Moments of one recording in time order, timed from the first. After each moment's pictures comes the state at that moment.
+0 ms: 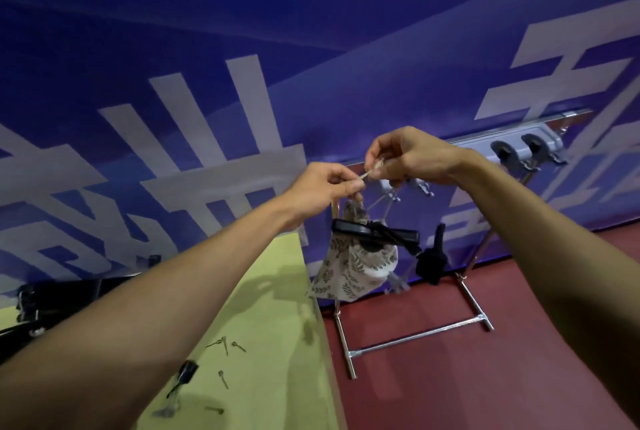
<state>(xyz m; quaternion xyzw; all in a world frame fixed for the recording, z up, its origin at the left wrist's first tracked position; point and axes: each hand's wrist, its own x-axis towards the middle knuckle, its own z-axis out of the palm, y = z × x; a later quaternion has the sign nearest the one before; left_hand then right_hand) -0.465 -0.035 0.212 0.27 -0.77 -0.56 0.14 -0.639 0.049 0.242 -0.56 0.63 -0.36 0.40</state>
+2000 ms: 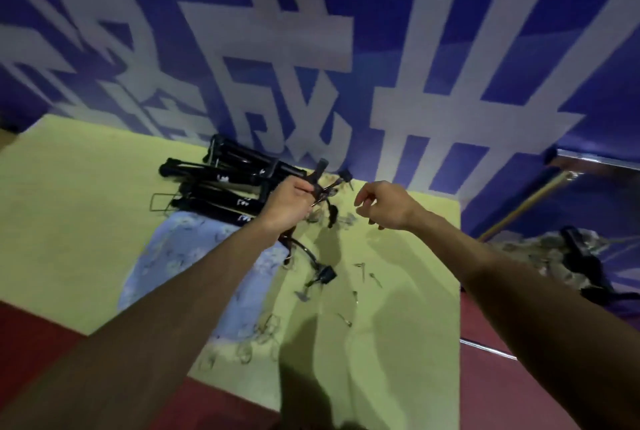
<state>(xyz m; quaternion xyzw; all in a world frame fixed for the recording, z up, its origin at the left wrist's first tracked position) -0.107 -0.113 0.102 0.65 -0.51 -0.50 0.26 -0.298 -0.101 0.106 -0.66 0.65 -0.10 0.37</state>
